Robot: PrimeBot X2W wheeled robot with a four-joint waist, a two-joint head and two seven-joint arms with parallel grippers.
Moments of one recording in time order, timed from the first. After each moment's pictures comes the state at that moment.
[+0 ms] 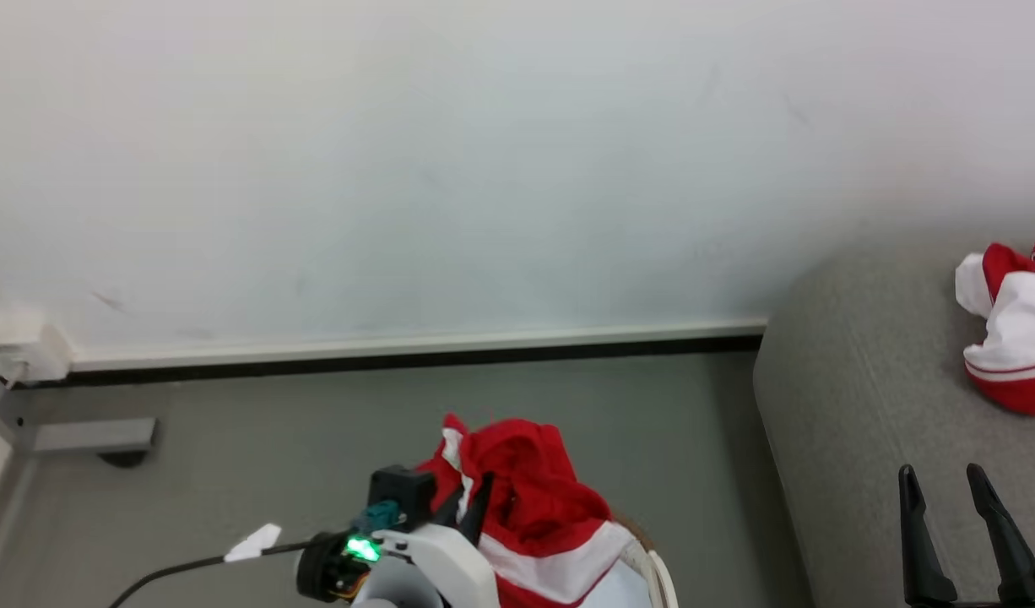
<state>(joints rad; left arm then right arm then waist) -0.36 0.08 -0.59 0.54 -0.44 0.09 -0.08 0.03 -0.10 -0.04 0.12 0.27 0.13 -0.26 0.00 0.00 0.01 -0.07</state>
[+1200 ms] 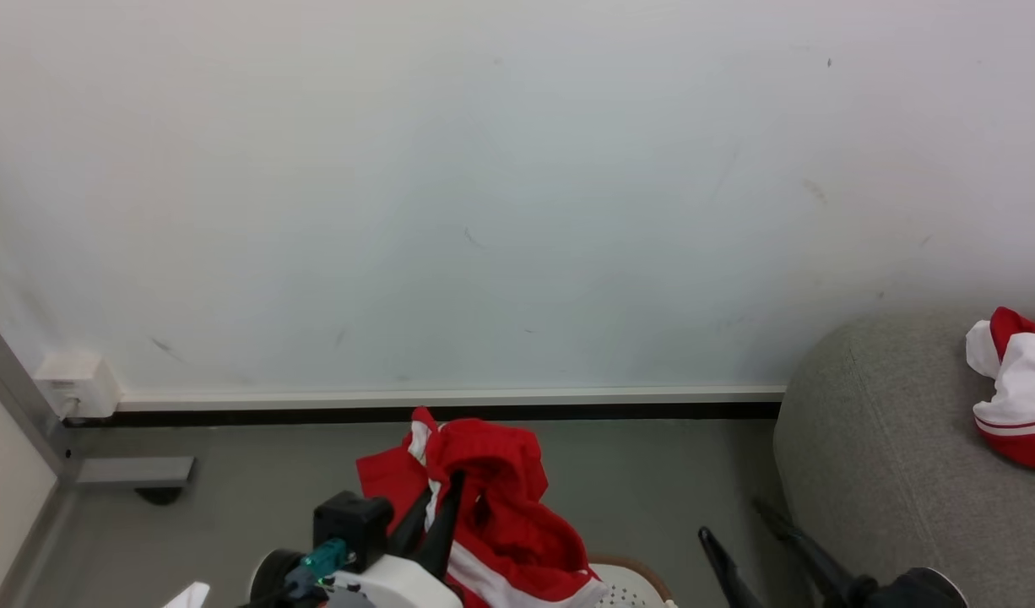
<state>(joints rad) -0.18 0.23 -0.56 0.11 -0.44 0.21 -0.06 -0.02 -0.26 0.45 0.11 0.40 0.13 -0.26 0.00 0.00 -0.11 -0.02</state>
